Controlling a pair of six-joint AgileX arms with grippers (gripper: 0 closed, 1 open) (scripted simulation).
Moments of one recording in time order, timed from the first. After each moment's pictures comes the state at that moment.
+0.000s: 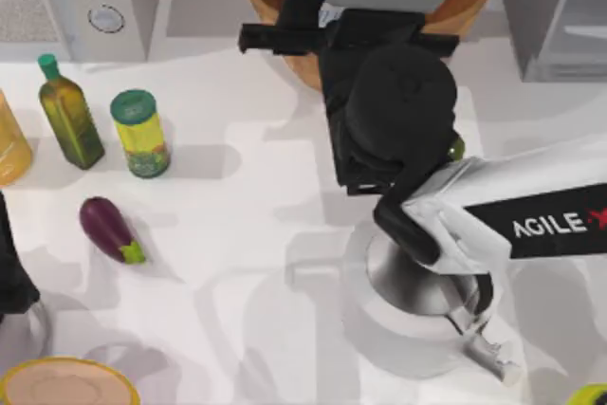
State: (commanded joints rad) left arm 0.00 0.00 0.00 0.00 0.00 0.00; right arm 0.79 2.00 1.07 1.16 0.70 0.08
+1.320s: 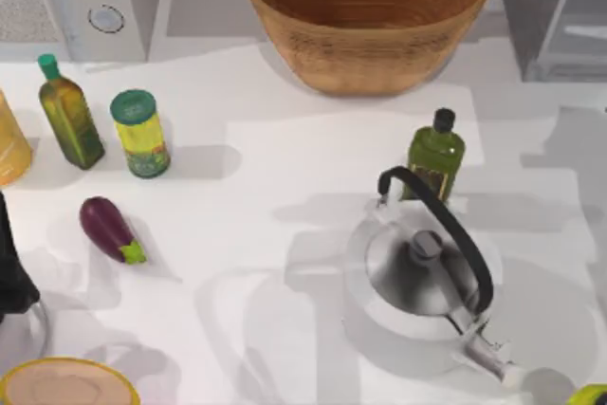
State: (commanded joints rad) left arm 0.00 0.00 0.00 0.00 0.00 0.00; right arm 0.00 1.54 0.42 1.11 0.04 0.02
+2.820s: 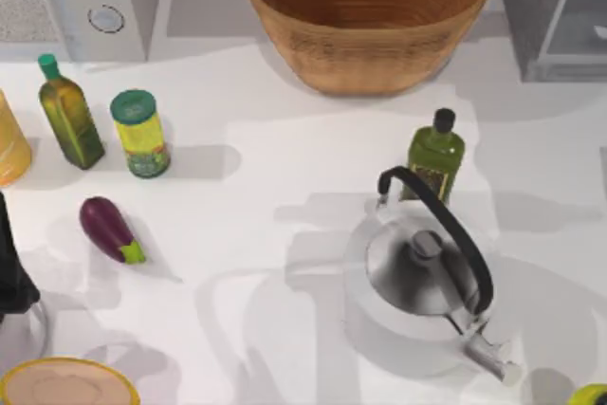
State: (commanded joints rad) left arm 0.00 0.00 0.00 0.00 0.00 0.00; right arm -0.21 2.27 1.26 0.92 -0.20 0.00
